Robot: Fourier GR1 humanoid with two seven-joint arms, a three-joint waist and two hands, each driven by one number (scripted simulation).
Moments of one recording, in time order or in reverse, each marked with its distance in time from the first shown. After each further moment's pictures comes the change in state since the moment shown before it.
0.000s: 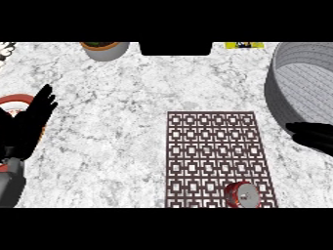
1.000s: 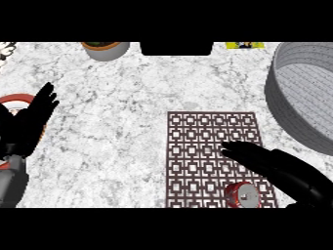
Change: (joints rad) left arm -0.015 -0.056 0.064 -0.003 -0.065 -0.049 0.034; right arm 0.164 0.273 0.347 0.260 0.765 -0.258 -0.461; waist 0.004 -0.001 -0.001
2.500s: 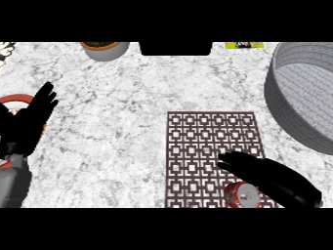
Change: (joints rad) left arm -0.010 -0.096 0.118 -0.007 -0.118 -0.082 0.017; right arm 0.058 0.027 0.034 0.139 0.237 -0.106 -0.236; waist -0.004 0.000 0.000
